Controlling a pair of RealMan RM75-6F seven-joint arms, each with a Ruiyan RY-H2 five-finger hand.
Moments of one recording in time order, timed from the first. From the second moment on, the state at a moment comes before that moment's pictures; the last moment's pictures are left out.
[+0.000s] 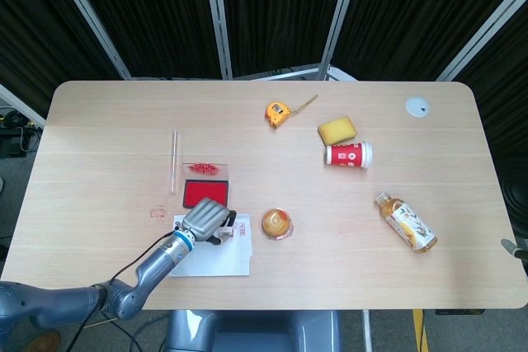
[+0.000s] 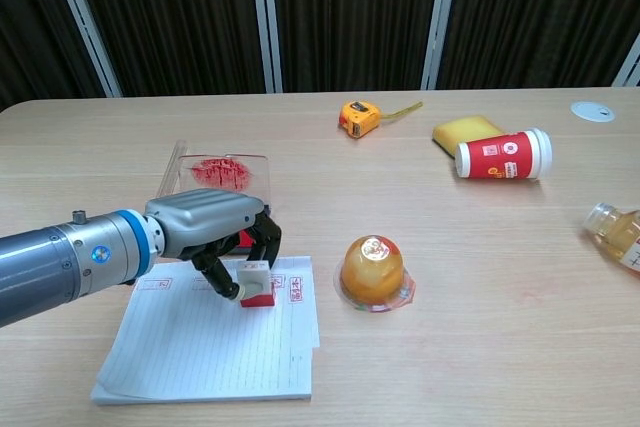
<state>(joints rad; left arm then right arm) -0.80 -1.73 -0.07 -1.35 1.13 0.80 0.34 0.07 -0.95 0.16 -1.66 -1.23 1.41 -0.10</state>
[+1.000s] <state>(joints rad) -0.74 -1.42 -0.13 -1.54 1.16 0.88 0.16 0.07 -0.94 0.15 -1.68 -1.25 1.43 -0.11</state>
